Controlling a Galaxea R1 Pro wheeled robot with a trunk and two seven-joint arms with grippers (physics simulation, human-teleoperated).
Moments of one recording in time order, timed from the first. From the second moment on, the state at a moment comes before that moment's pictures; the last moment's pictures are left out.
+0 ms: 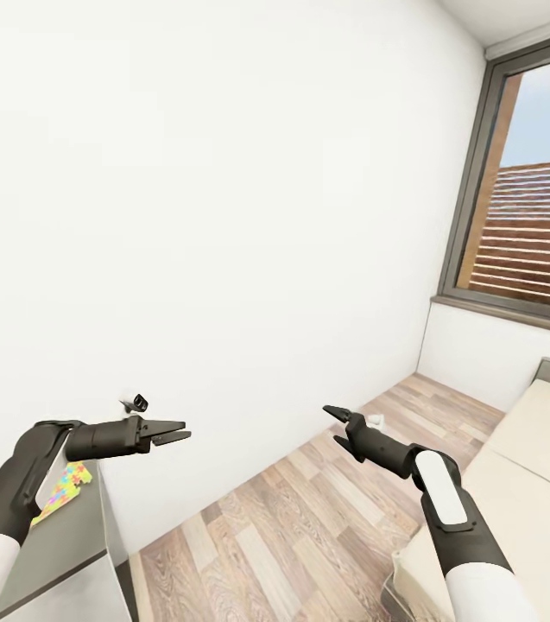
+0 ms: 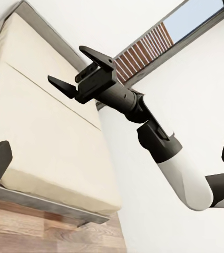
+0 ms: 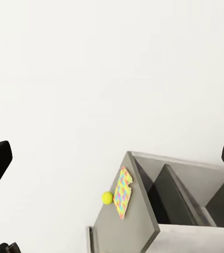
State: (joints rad) left arm -0.63 0.31 0.05 -1.04 0.18 1.03 -1.57; right arm -0.53 0.04 -0.22 -1.06 -0.96 0.88 0.18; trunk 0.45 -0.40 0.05
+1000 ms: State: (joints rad) left arm -0.63 0.31 0.05 -1.04 0.18 1.03 -1.57; right arm -0.53 0.04 -0.22 -1.06 -0.96 0.88 0.18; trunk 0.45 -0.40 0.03
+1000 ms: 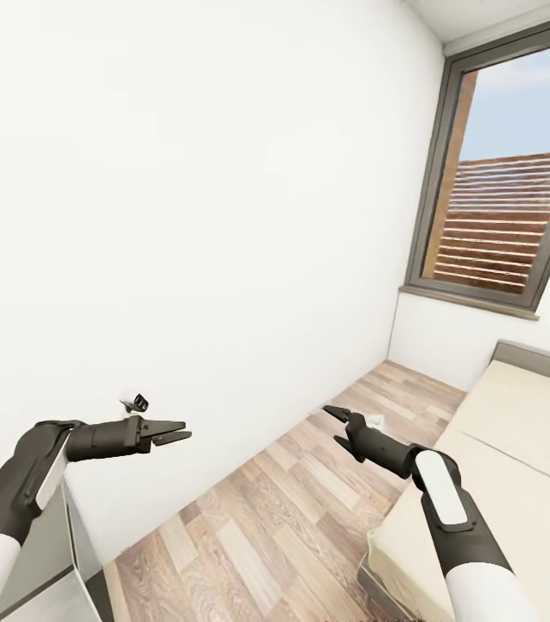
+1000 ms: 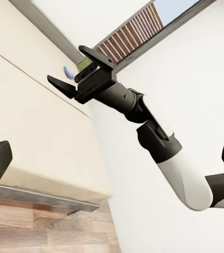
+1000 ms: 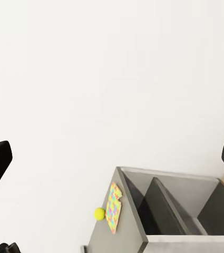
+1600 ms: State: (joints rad) left arm -0.62 0.31 0.05 -1.04 0.18 1.03 -1.57; right arm -0.53 0.04 -0.22 -1.06 -0.96 0.88 0.18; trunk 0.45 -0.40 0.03
